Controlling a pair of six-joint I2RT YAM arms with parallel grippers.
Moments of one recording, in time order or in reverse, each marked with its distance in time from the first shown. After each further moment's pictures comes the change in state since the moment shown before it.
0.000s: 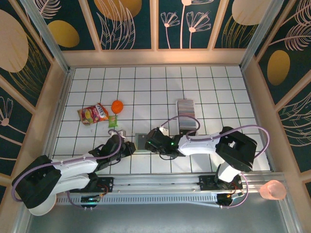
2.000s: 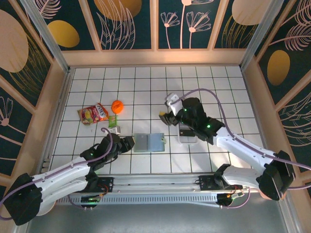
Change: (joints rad) left arm 0.000 -0.259 0.074 -0.277 -0.132 0.006; right arm -0.401 -0.493 0.046 -0.030 -0.171 -1.527
